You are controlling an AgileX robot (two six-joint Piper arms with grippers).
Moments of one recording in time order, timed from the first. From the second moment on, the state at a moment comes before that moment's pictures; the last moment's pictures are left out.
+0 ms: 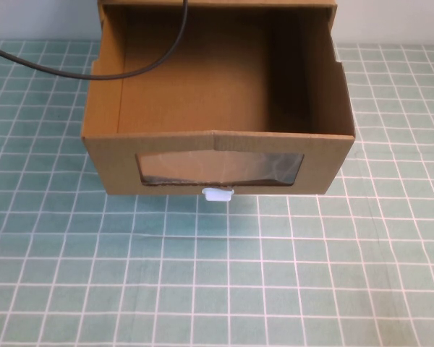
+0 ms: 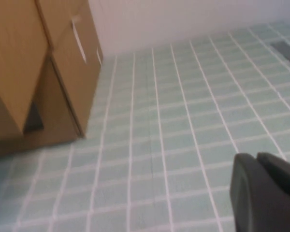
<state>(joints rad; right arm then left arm) 0.01 -0.01 0.03 0.22 0.21 -0.07 -0.16 1.87 -1.92 -0.77 0.89 0.79</state>
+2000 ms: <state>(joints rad) 0.64 1.55 -1.40 0.45 0.63 -0.23 -0.16 1.87 -1.92 -0.75 0.90 0.78</state>
